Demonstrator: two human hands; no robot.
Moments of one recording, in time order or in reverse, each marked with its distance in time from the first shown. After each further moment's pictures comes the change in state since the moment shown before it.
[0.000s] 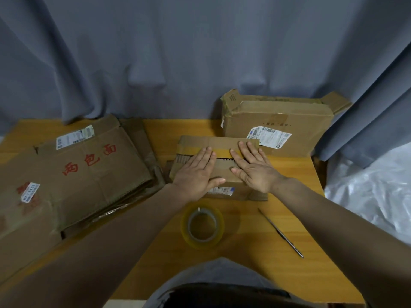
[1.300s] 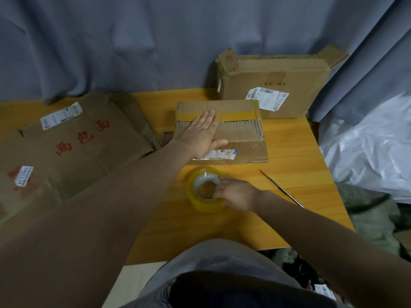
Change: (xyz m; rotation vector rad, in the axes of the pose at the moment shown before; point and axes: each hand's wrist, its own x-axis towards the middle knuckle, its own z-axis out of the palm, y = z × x) left_hand 0.009 -0.011 -0.004 0.000 -0.062 0.097; right_hand -0.046 -0.086 0.108 -0.080 -0.238 -0.302
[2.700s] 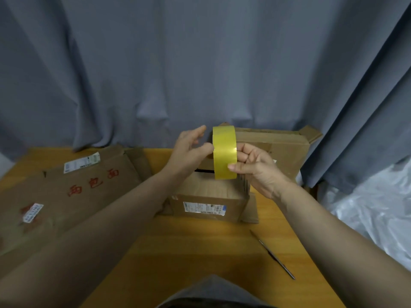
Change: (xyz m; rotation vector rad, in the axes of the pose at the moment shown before) left_hand -0.051 0.047 -0.114 -1.139 0.697 -0.141; right_hand -0.081 0.039 -0.176 1.558 0.724 -0.288
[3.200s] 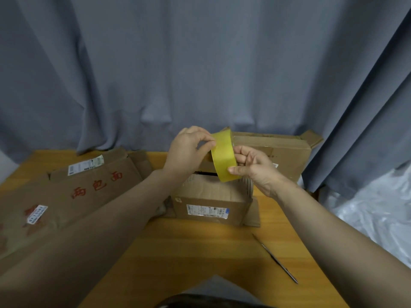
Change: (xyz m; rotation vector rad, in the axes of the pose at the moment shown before) left_hand 0.007 0.000 -0.016 0.505 0.129 0.502; right_hand 0.009 -0.001 0.005 -0.166 -0.002 0.034
